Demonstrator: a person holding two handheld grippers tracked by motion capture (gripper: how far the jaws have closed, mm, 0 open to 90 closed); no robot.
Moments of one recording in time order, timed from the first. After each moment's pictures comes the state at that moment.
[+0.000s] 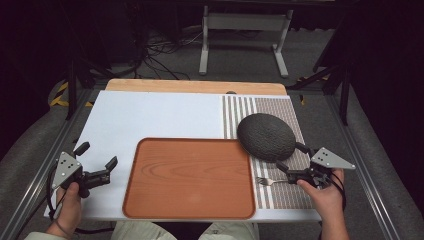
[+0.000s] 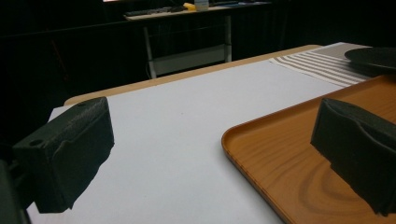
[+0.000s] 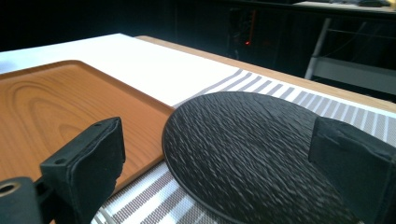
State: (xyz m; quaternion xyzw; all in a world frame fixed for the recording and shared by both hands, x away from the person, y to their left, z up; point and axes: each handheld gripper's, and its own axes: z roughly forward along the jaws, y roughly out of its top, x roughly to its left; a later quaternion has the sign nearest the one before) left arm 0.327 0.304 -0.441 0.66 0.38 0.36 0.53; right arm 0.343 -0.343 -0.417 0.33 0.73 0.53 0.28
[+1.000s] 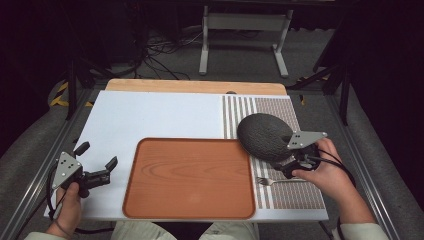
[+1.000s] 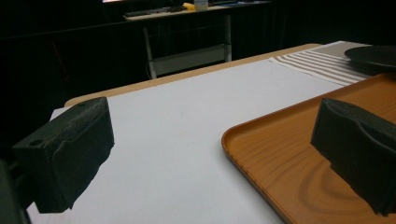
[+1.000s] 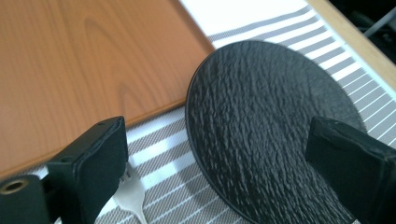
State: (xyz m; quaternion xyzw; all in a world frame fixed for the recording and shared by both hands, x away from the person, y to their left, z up) left arm 0.327 0.304 -0.440 0.67 0.38 0.36 0.53; right arm 0.374 -0.306 -0.363 0.21 0.90 0.32 0.21
